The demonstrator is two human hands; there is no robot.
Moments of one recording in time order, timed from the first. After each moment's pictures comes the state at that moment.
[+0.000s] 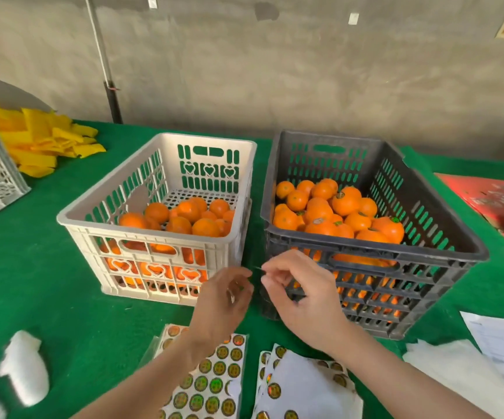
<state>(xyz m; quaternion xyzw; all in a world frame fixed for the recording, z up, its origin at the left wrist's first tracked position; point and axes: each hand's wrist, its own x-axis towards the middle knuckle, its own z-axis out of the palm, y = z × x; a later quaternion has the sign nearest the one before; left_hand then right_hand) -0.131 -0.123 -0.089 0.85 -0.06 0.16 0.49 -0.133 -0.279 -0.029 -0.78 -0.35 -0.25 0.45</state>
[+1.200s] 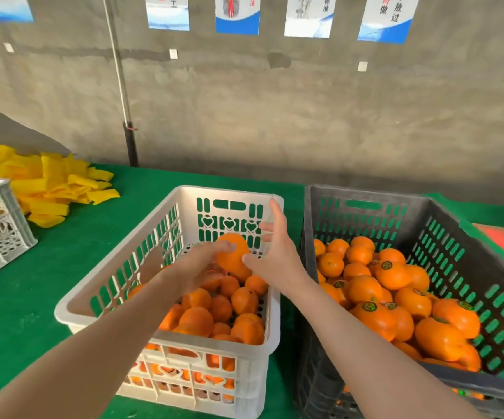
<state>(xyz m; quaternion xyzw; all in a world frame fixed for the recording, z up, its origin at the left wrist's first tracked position) 0.081 0.006 -0.013 0.68 0.08 -0.14 0.72 0.072 -0.167 0.009 -0.82 -0.21 -0.06 0.52</state>
